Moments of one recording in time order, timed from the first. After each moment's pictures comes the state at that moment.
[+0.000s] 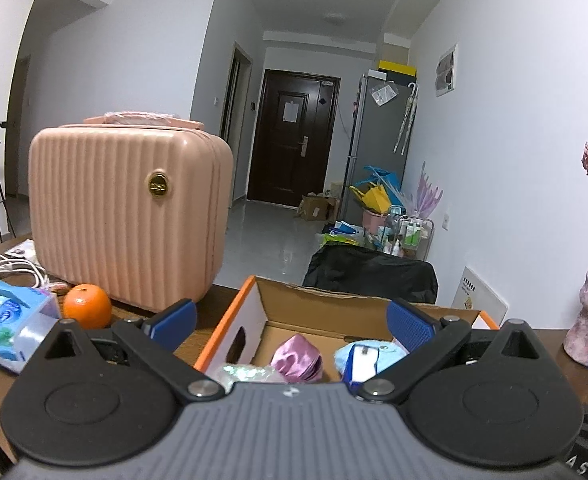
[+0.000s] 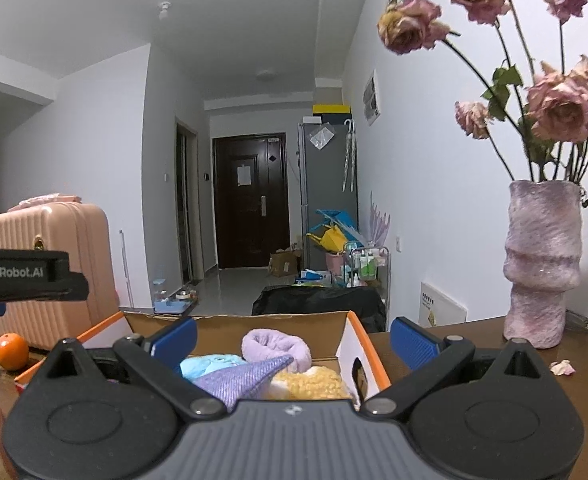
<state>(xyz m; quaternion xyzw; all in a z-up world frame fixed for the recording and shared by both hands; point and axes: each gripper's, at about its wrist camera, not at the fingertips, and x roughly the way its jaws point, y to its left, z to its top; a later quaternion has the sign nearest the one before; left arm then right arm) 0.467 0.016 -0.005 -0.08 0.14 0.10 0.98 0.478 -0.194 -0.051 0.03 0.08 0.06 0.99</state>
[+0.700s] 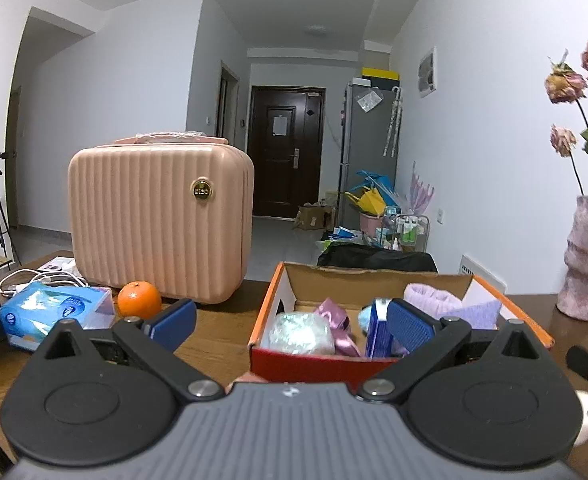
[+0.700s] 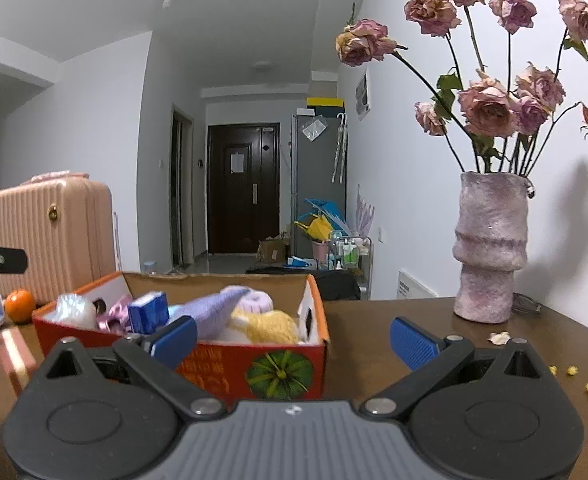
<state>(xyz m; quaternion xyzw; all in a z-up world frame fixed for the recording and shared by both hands) 0.375 0.033 -0.016 -0.04 0.12 0.08 0.99 0.397 -0.235 -0.065 0.00 0.10 0.05 0.99</state>
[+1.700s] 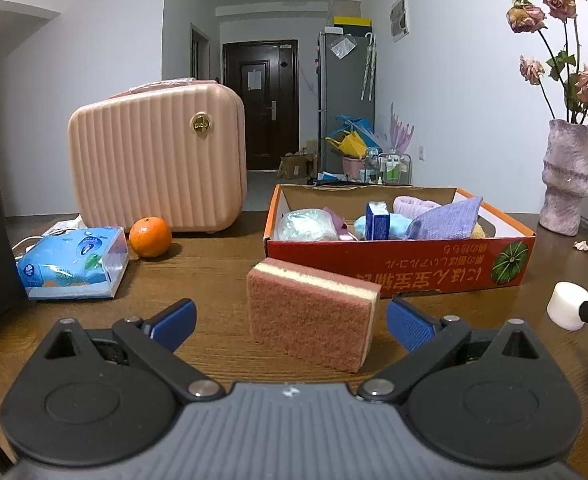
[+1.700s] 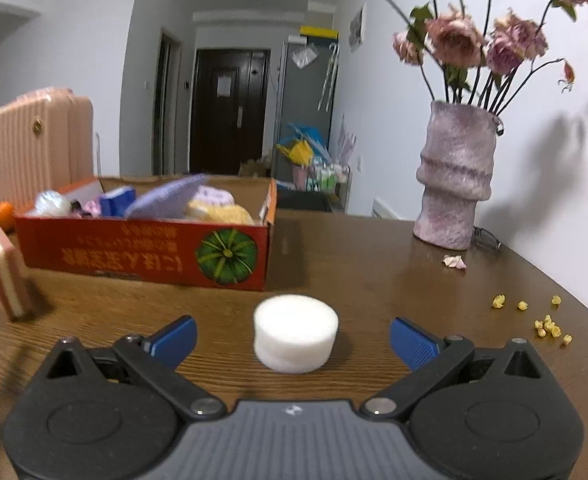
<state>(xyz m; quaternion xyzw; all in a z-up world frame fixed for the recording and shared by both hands) 0.327 0.043 -0.053 0.00 0.20 0.05 0.98 0.377 -0.265 -0.093 -0.04 0.23 0.02 0.97</state>
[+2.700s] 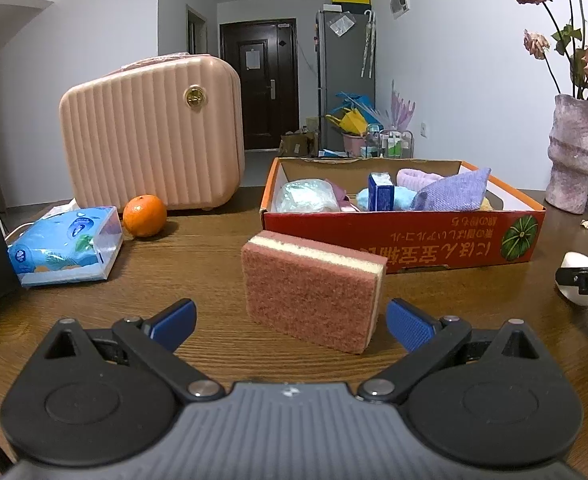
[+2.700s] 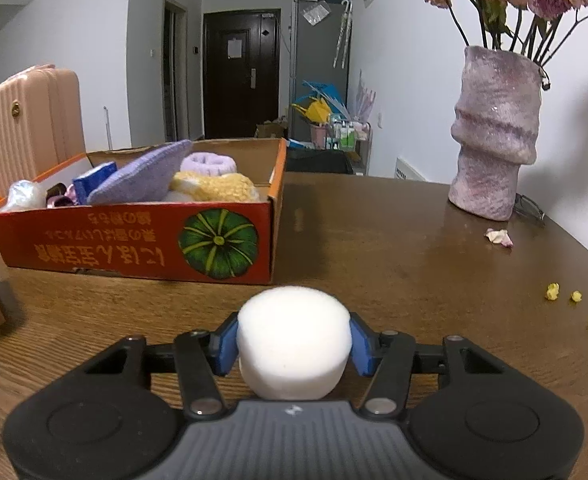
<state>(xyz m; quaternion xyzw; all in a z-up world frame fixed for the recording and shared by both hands) 0.340 0.040 -0.066 0.01 0.24 0.05 0.97 0.442 -0.268 -0.106 -0.02 0.28 0.05 0.96</state>
